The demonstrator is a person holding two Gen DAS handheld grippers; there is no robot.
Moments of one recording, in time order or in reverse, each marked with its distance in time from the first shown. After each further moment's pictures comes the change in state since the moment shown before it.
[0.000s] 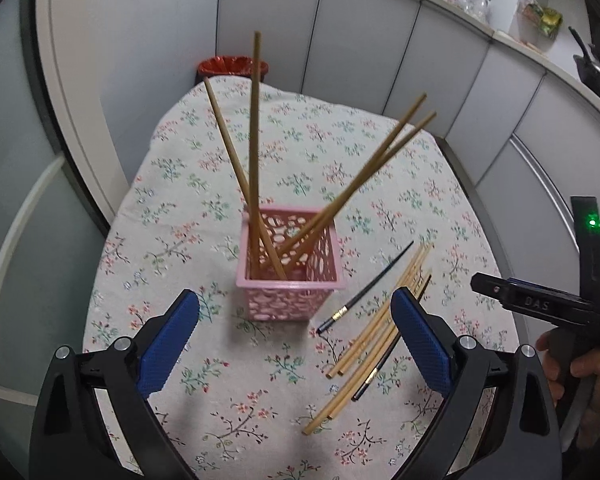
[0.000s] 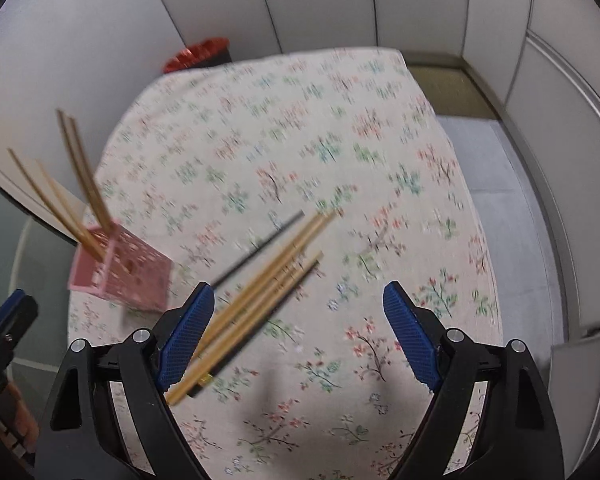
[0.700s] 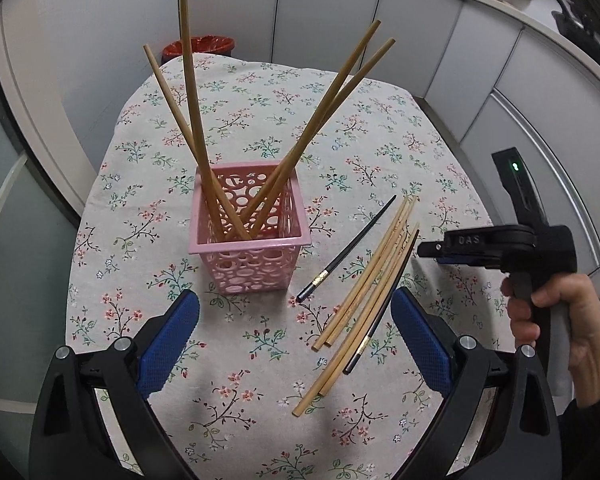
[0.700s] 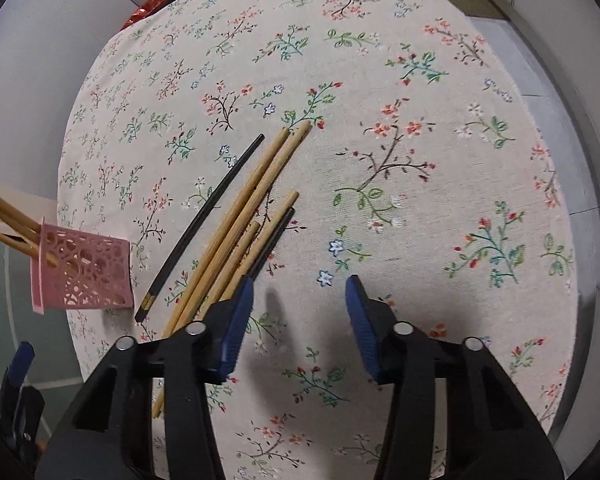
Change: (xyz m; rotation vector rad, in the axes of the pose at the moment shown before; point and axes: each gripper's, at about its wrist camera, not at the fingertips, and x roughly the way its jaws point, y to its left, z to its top) left arm 0.016 -0.020 -0.015 0.108 0.088 -0.041; right arm 0.088 -0.028 -0.006 0.176 0.266 0.102
